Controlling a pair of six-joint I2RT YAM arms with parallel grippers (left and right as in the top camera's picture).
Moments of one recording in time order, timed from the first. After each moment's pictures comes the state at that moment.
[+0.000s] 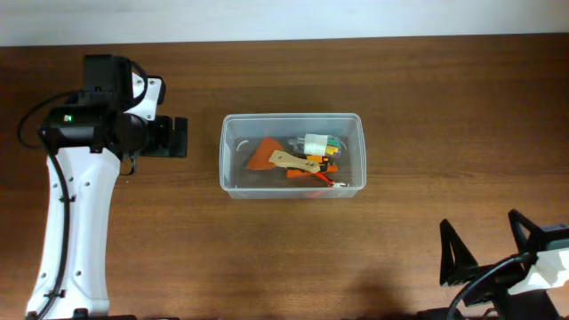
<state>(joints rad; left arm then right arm) 0.02 1.54 1.62 -1.21 0.05 0.09 0.08 0.39 1.18 -0.99 -0.08 0.08</state>
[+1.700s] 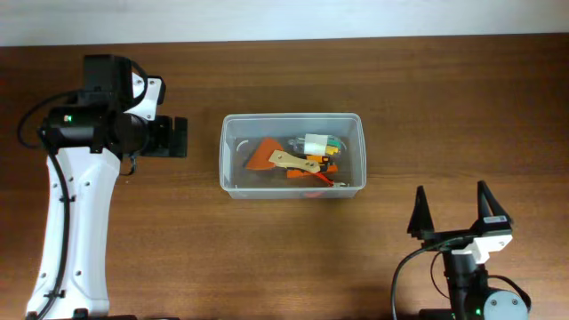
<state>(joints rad) 0.02 1.54 1.62 -1.21 0.05 0.09 -0.03 0.02 0.25 -0.04 -0.09 0.01</state>
